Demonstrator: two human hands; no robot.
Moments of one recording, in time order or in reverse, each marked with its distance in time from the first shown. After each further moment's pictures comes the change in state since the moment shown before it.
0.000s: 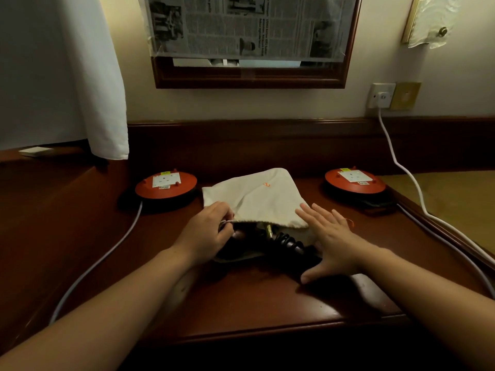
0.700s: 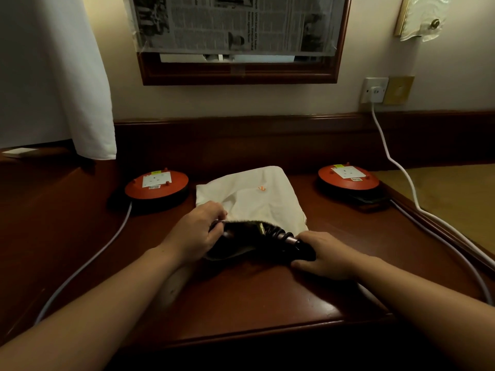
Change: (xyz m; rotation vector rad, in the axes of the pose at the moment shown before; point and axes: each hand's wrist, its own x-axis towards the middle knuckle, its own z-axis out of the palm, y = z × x) left_hand 0.005 0.000 0.001 0.024 -0.066 0.006; right_hand 0.002 0.011 0.029 0.185 -0.011 0.010
